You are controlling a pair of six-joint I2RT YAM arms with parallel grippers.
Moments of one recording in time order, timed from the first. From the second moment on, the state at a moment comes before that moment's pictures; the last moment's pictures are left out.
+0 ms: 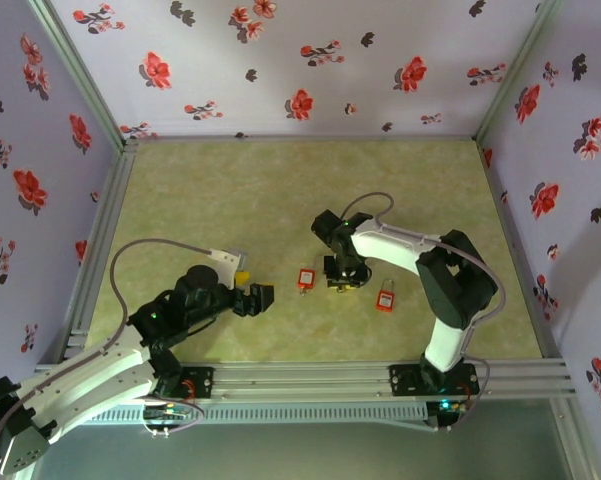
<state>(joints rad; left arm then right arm) -0.88 0.69 0.41 -0.19 0.00 -0.49 0.72 1.78 1.15 -0.92 -0.06 0.74</state>
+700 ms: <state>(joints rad) -0.88 0.67 0.41 -0.19 0.00 -0.49 0.72 1.81 1.14 -0.92 -0.07 0.74</state>
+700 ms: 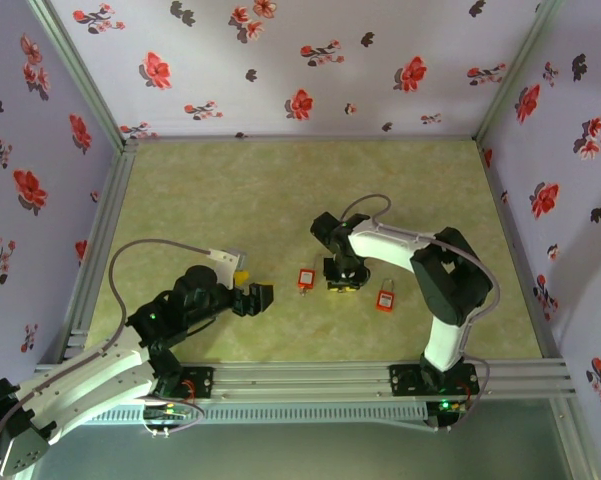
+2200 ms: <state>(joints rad) -0.88 1.22 0.53 0.61 0.24 -1.35 0.75 1.11 1.04 -0.66 -0.12 0.58</state>
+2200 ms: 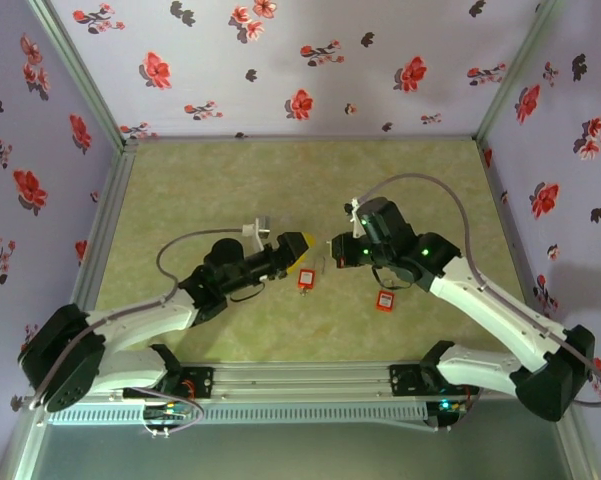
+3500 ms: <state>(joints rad) -0.91 1.35 0.57 0.68 0.18 -1.64 0.83 1.06 0.83 -0.35 -0.20 0.63</state>
